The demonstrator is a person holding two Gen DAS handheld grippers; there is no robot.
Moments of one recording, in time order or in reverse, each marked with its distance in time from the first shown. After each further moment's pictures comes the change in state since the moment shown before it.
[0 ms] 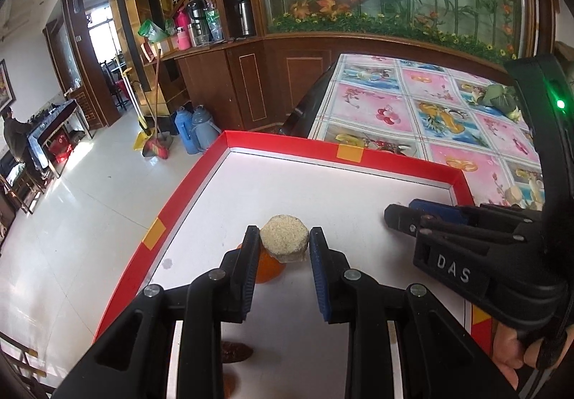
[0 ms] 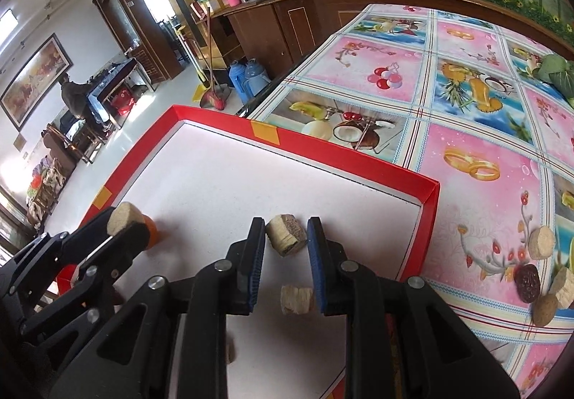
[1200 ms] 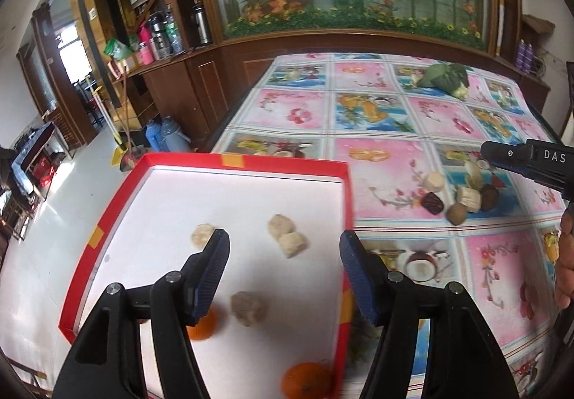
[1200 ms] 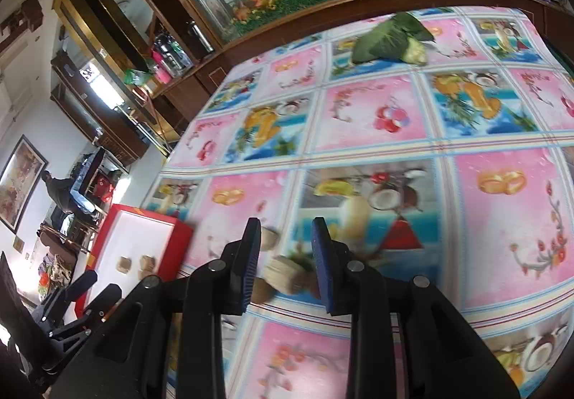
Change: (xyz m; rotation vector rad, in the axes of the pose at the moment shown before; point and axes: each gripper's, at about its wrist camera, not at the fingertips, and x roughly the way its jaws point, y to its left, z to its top) left arm -0.041 -0.099 0.001 0.116 0.013 -0.078; right arm -0.150 -0.205 -0.035 0.326 -0.165 -0.063
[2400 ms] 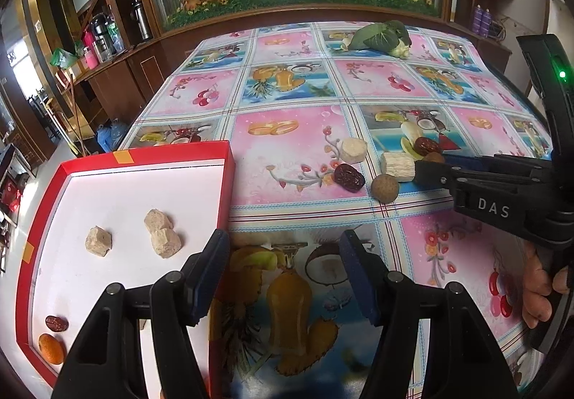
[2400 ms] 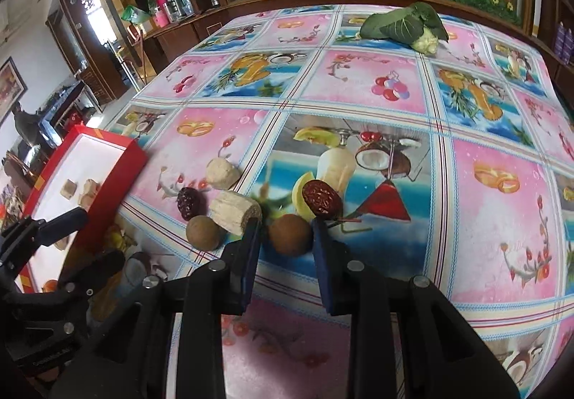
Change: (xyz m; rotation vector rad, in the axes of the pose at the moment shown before) left arm 0.024 -0.067 -0.007 0.108 0.075 -0.148; right arm 0.028 0.011 -0.035 -0.254 0.092 -0.149
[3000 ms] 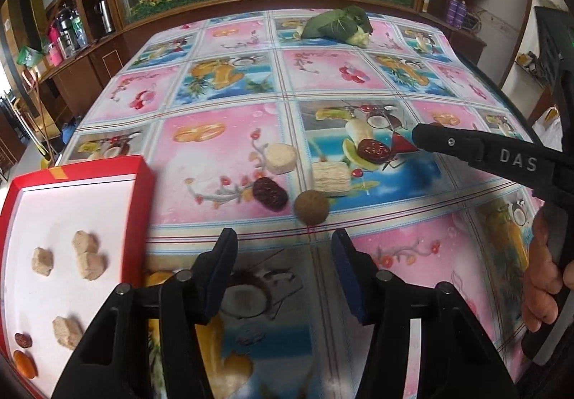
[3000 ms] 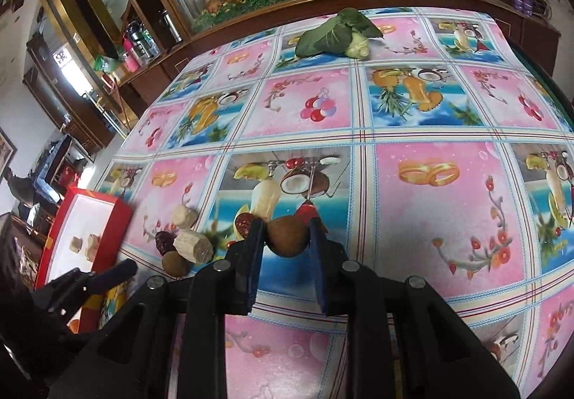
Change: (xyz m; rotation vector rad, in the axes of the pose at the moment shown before) left arm 0.024 -0.041 0.018 0.026 0.056 -0.141; right arm -0.037 -0.058 0.009 0.227 -0.068 -0.005
